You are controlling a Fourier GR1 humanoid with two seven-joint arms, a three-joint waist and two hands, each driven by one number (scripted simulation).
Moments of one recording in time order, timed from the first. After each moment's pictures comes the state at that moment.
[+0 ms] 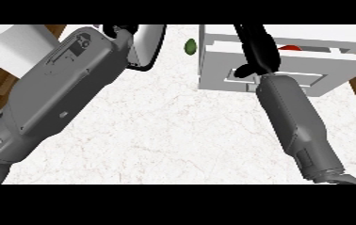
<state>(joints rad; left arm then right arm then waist) -1.17 0.39 -0.58 -1.00 0.86 0.84 0.06 -0.86 -0.16 -0.08 -0.62 1.27 -0.50 -0.15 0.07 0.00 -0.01</state>
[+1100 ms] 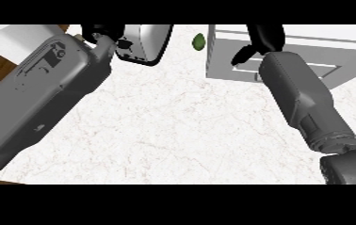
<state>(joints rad) -1.10 0.47 -0.57 -1.19 0.80 0.85 0.16 -1.15 -0.22 -0.18 -0.21 1.31 -0.64 -0.11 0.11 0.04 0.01</state>
